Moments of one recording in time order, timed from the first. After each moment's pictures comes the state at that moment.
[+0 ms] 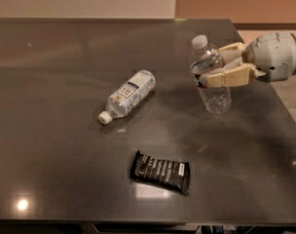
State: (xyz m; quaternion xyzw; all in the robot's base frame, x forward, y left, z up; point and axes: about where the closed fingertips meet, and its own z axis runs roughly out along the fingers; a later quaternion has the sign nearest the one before) arm 0.515 -0.138 0.964 -0.54 0.59 0.37 0.47
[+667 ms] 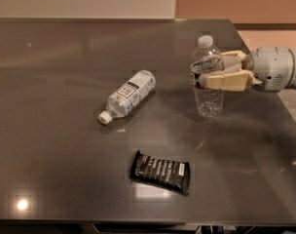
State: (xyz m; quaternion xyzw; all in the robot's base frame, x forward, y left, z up) arm 0.519 -0.140 0.957 -0.48 0.57 0.42 0.51
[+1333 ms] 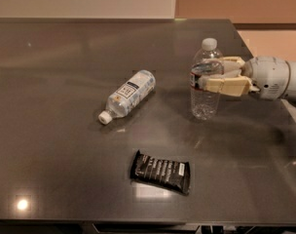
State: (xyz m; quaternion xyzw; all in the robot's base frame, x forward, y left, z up) arm 0.519 -0.141 0.950 -0.45 0.54 0.45 0.55
